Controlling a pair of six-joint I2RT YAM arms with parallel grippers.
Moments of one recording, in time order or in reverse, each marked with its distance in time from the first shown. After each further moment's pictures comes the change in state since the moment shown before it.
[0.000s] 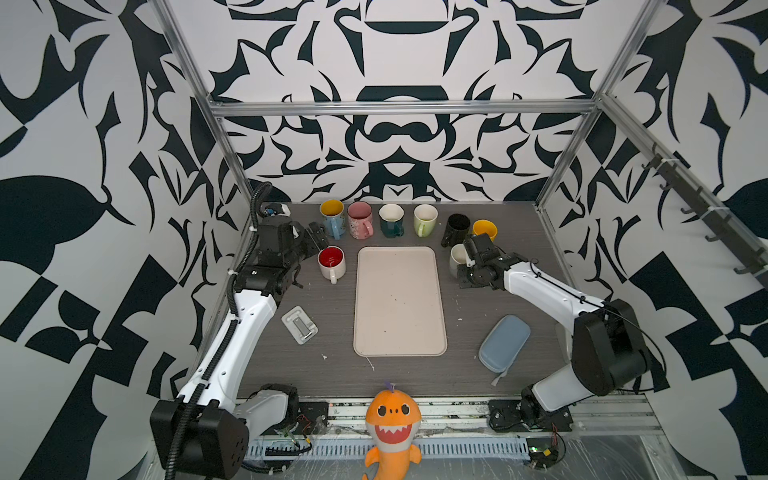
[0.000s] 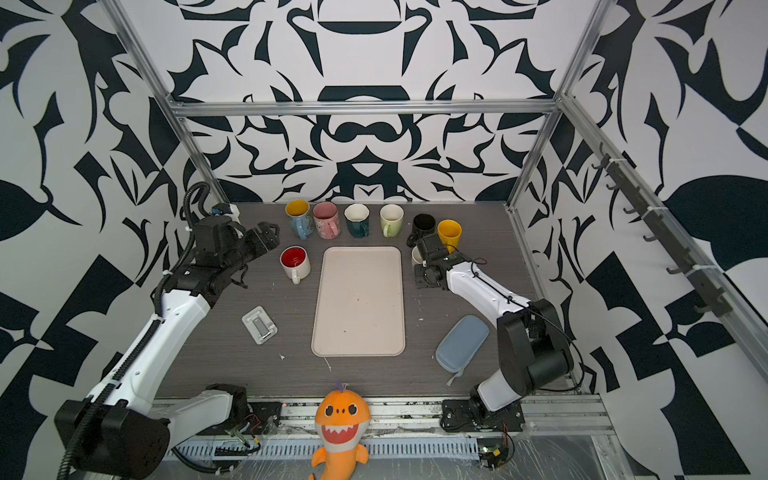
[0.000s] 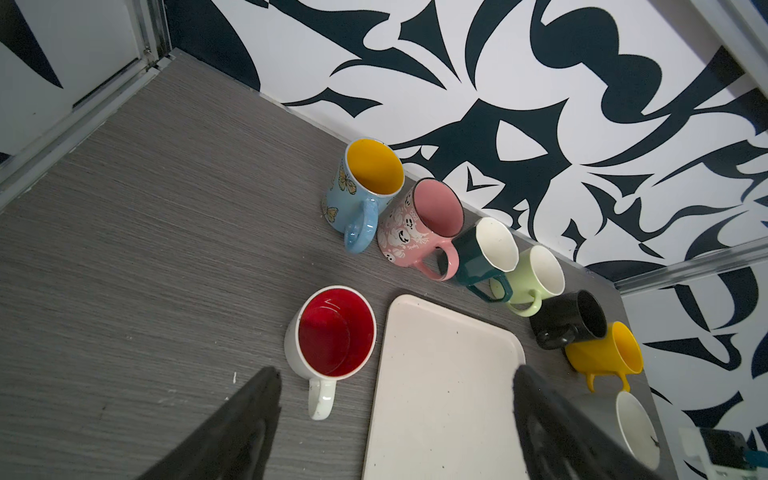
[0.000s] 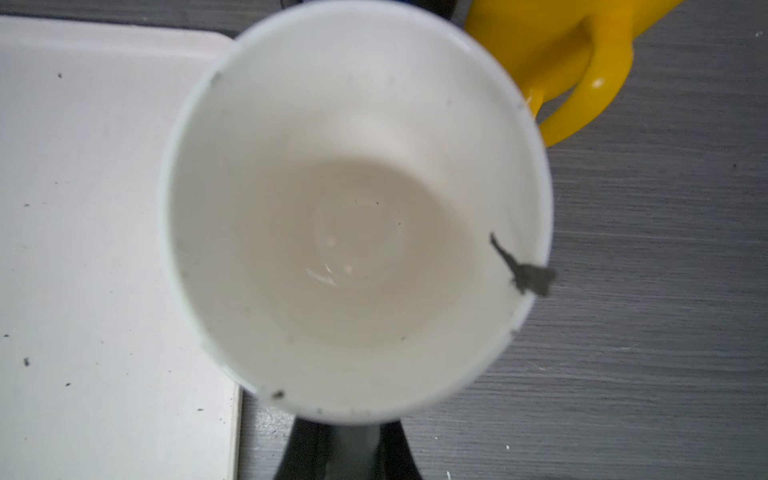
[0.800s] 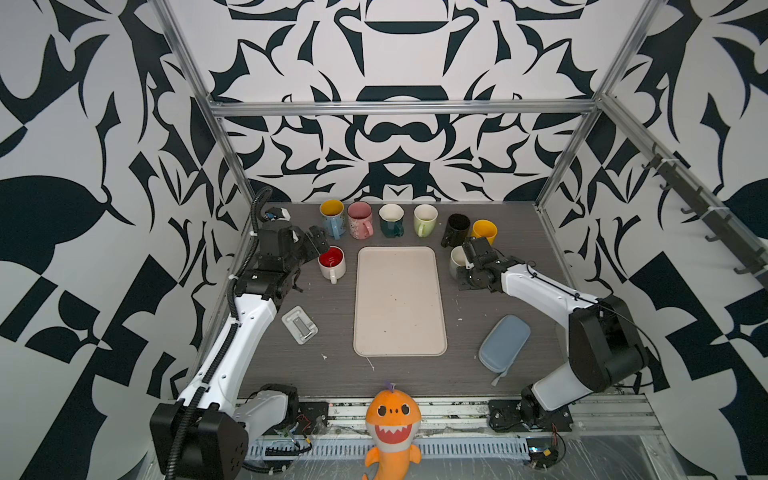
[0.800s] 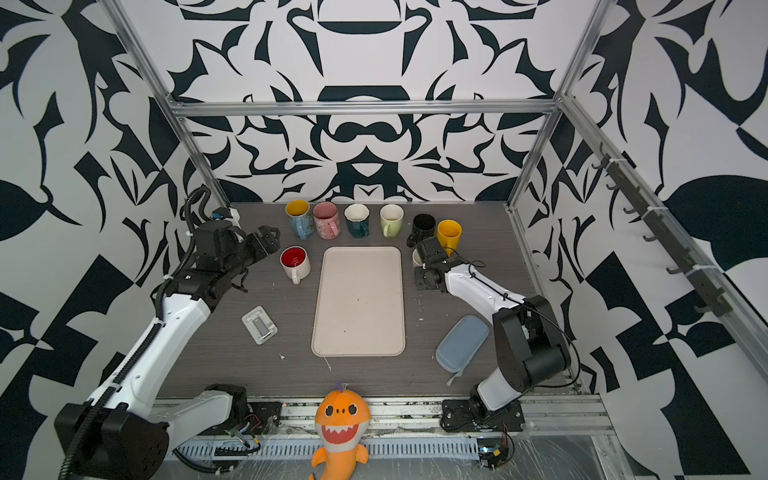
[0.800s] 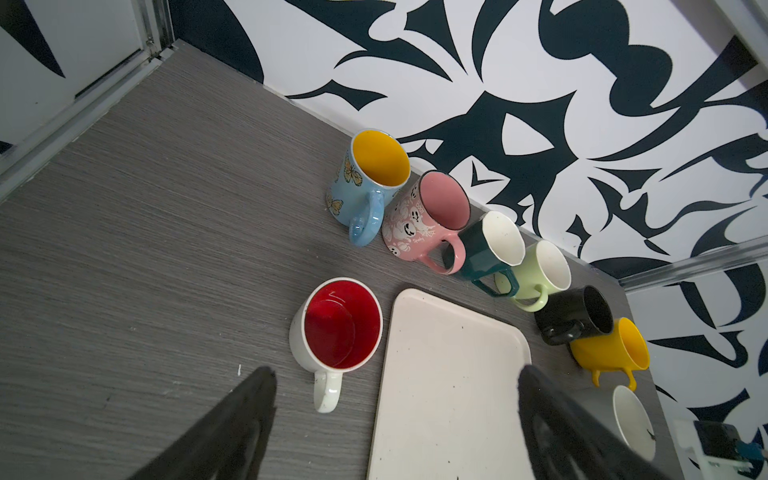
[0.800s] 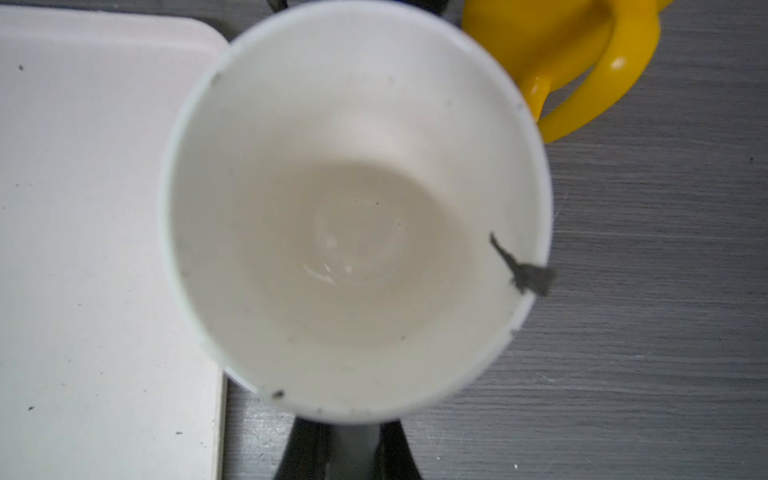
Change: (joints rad) left arm 0.005 -0.024 -0.046 0.021 0.001 0.001; right arm 0.000 0.027 -0.031 0.059 0.018 0.004
